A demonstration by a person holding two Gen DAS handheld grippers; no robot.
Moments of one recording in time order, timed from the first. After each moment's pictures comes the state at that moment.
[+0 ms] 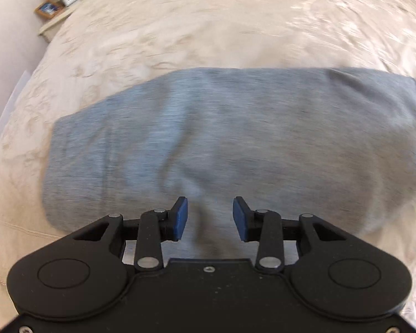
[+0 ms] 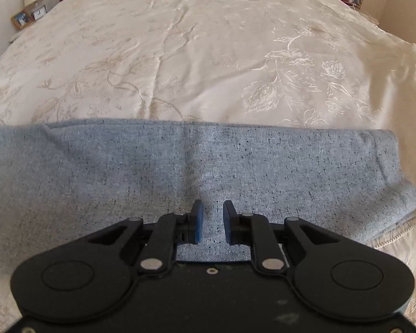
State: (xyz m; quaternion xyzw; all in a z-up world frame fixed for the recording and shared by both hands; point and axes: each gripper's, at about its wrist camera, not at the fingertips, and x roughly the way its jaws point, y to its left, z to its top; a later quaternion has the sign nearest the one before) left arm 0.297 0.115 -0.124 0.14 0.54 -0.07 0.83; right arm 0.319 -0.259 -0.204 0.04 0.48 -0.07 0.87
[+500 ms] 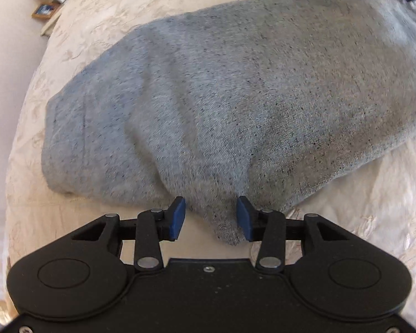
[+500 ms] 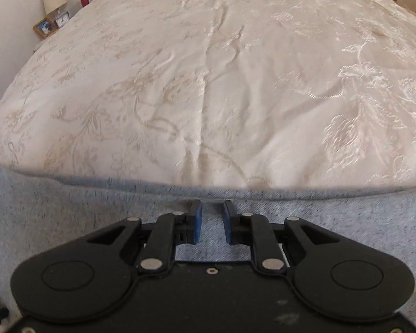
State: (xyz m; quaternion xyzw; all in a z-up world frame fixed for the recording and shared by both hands) left arm 0.262 0.074 -0.152 0.22 0.59 -0.01 0.78; right arm 0.415 -0.263 -0.214 0.09 0.47 -0.01 0.88
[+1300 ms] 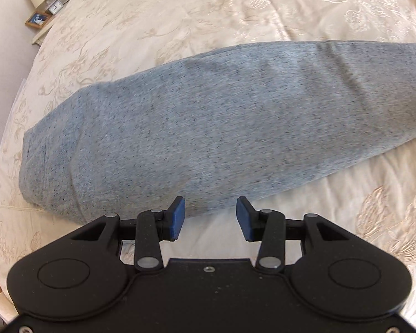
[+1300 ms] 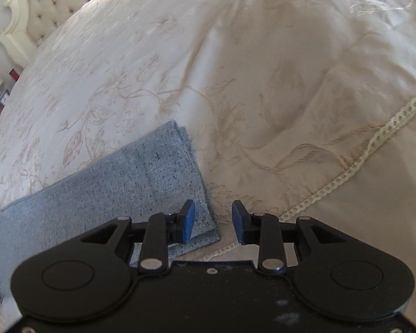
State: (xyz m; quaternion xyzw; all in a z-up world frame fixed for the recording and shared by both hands) left arm 0.244 -0.071 -0.107 0.19 0.57 -0.03 0.80; right arm 0.257 -0.576 -0.210 0.22 0.49 -0.08 0.84
